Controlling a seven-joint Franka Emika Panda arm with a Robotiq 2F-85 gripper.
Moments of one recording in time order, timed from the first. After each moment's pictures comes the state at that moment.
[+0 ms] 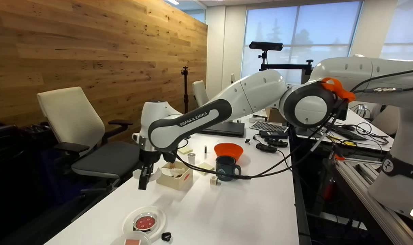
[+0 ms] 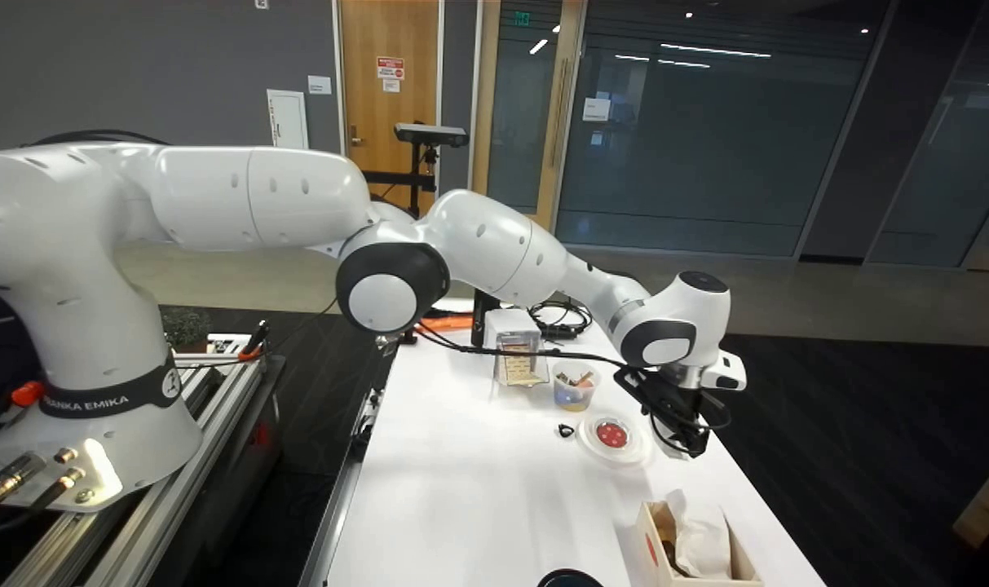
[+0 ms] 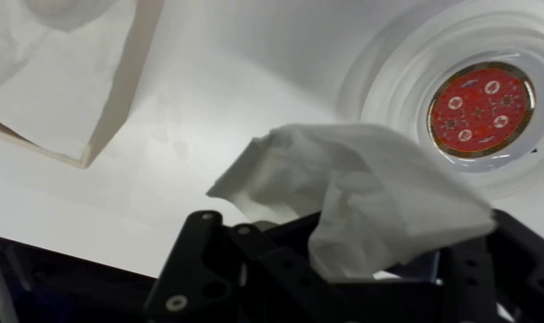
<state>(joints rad) 0.01 1.48 0.08 -0.55 -0.01 2.23 -0.28</state>
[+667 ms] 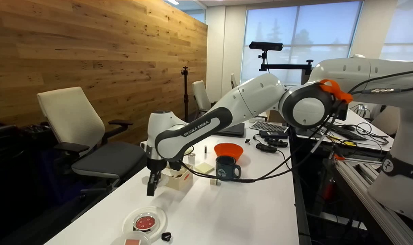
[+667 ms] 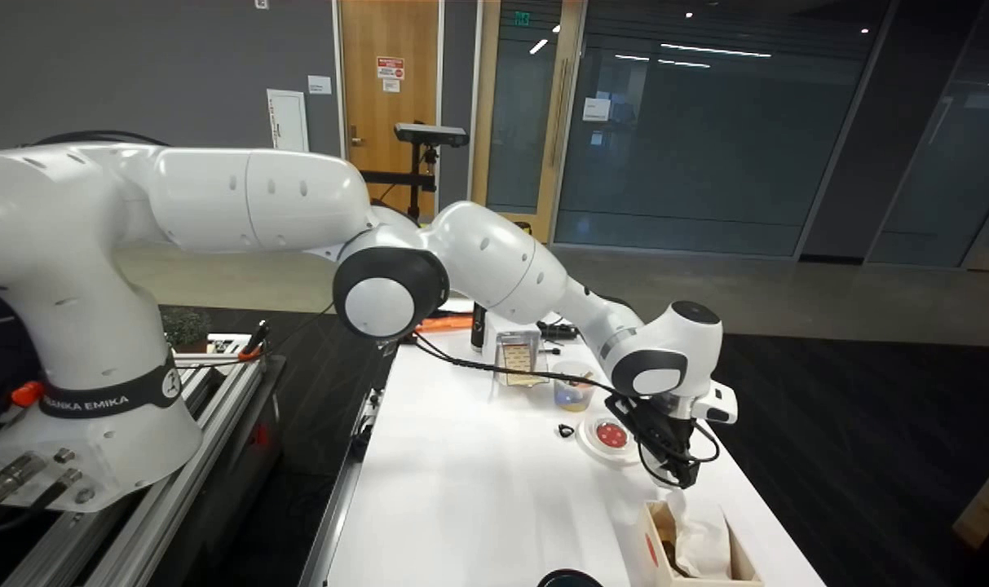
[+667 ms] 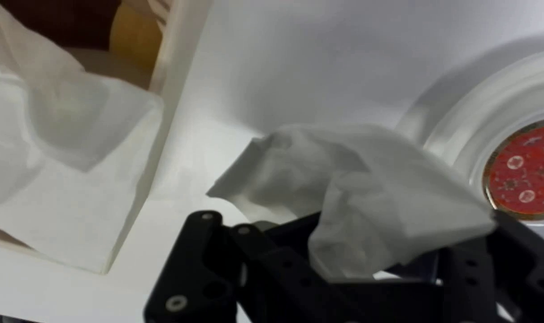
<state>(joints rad) -0.01 1.49 0.06 -0.64 -0.01 2.30 -0.26</state>
